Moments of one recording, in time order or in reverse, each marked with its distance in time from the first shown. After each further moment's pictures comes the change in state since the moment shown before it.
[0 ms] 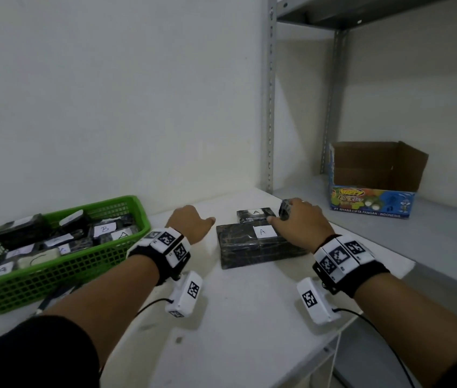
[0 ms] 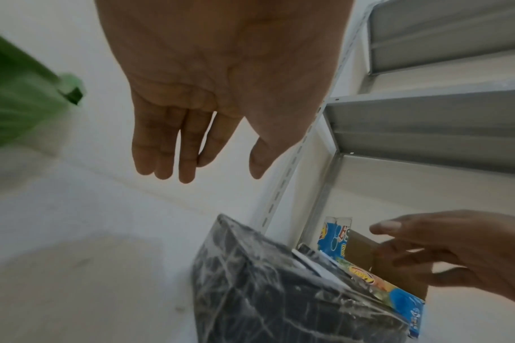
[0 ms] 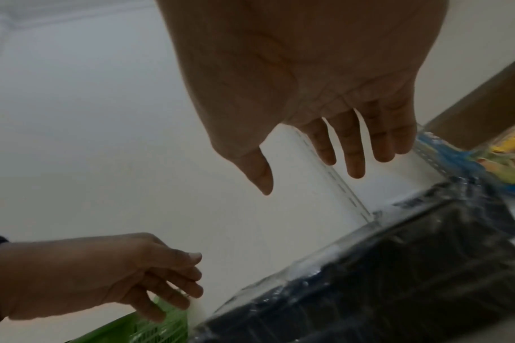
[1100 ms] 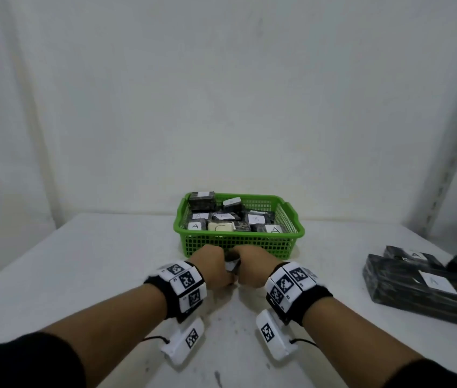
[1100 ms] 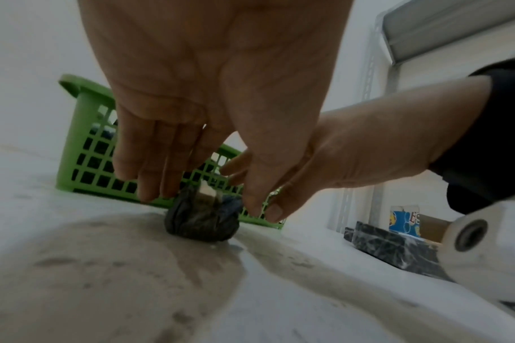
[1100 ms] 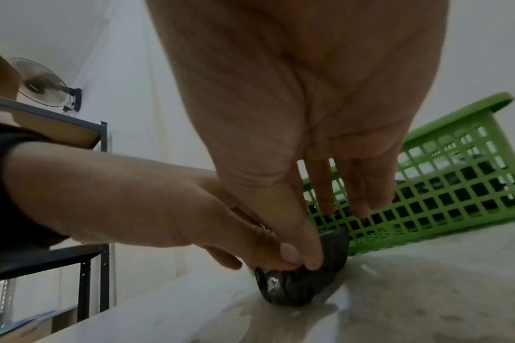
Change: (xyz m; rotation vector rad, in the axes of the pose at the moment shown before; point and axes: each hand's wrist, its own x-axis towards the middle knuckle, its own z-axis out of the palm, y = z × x) left_hand -0.144 -0.246 -0.070 0.108 -0.089 -0.195; right_hand -0.141 -0.313 0.152 -0.152 -0.678 -0.755
